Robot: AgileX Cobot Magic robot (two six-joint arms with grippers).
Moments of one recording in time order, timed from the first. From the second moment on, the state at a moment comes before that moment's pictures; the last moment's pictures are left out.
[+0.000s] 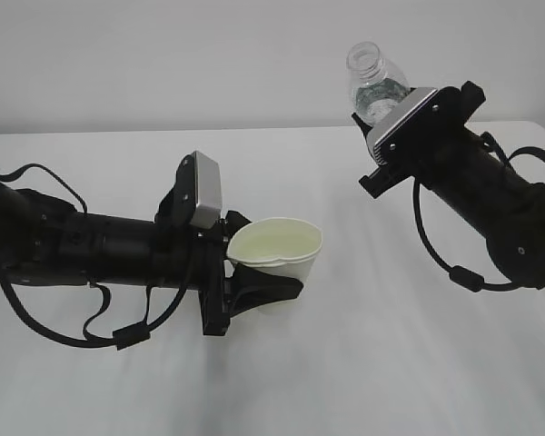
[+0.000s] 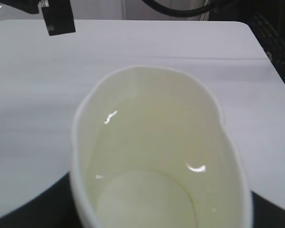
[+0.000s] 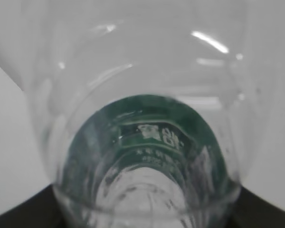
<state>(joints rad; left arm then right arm) -0.42 2.05 -0.91 1.19 -1.03 -0.47 0.26 1.98 -0.84 -0.13 -1.13 -0.64</state>
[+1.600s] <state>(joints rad) -0.42 2.05 -0.91 1.19 -1.03 -0.47 0.26 1.98 -0.84 0.15 -0.92 -0.28</state>
